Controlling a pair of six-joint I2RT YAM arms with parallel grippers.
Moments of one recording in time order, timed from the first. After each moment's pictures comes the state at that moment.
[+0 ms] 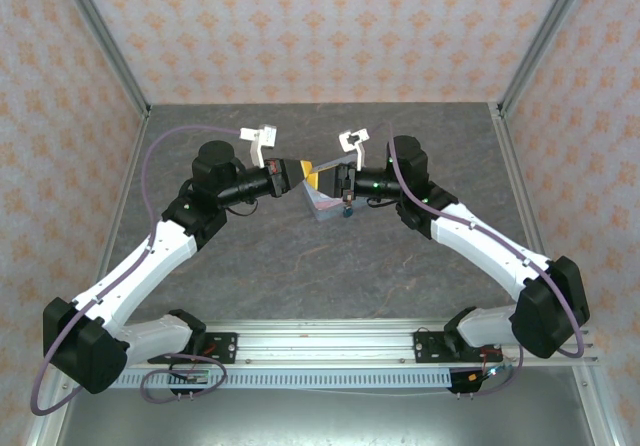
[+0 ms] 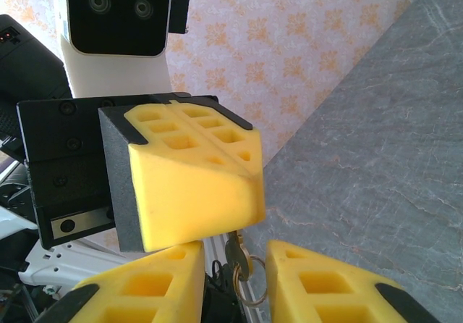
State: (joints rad) left arm -0.44 1.15 0.96 0.00 0.57 -0.73; right arm 0.60 1.32 1.01 0.16 -0.78 0.67
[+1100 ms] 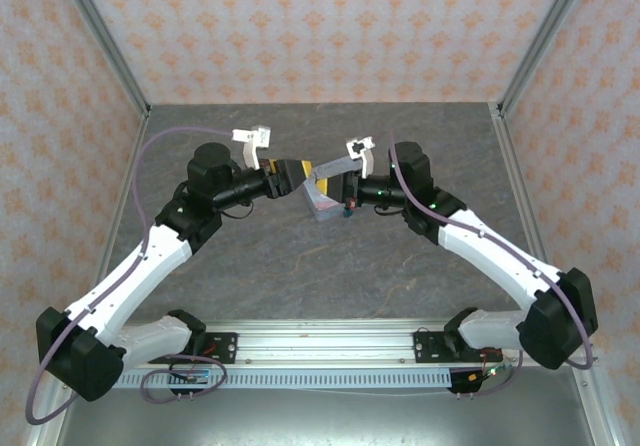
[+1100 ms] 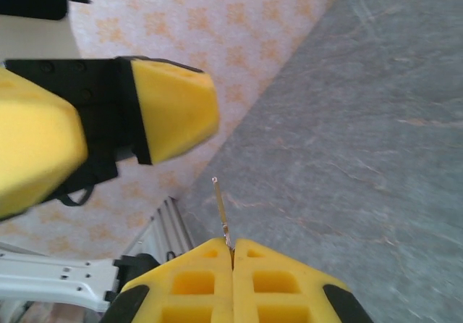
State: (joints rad) left arm -0.44 1.10 0.97 -0.09 0.47 -0.69; right arm 0.60 1.24 0.98 -0.06 -0.63 0.56
